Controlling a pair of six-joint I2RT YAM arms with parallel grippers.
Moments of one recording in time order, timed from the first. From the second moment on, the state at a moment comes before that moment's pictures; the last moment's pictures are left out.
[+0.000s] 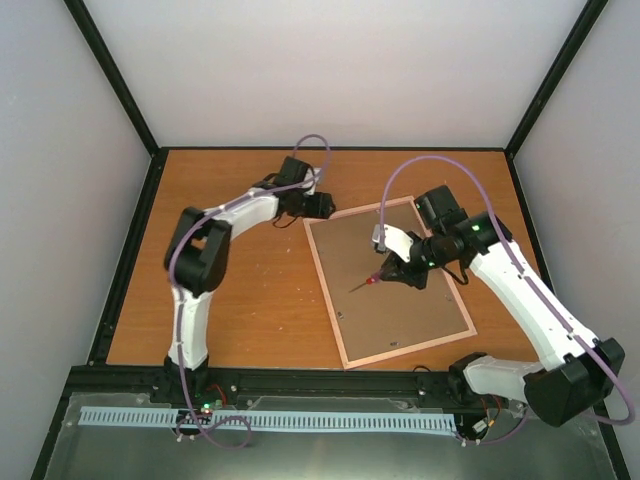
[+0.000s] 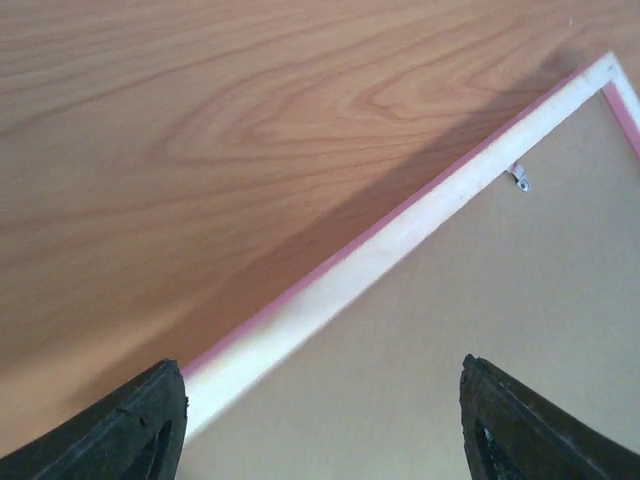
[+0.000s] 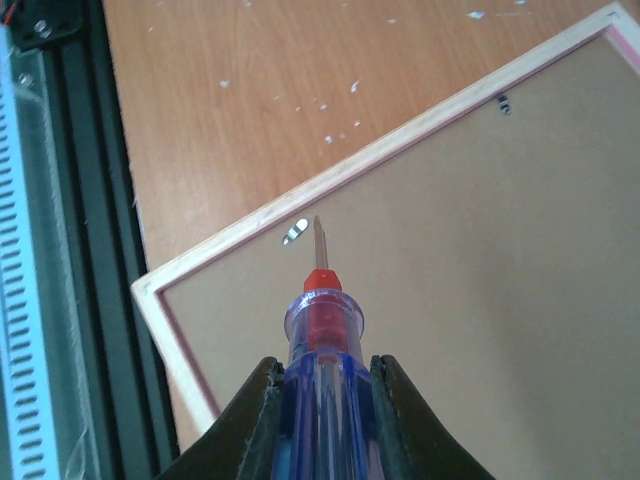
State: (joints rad) left arm -0.48 2.20 1.66 -0.36 0.30 -0.29; right arm 0.46 1.18 1.22 -1.22 -0.50 -0.74
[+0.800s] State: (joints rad) left arm -0.76 1.48 0.73 -0.10 0.17 -0.75; right arm 0.46 1.71 1.40 -0.69 -0.44 -0.44
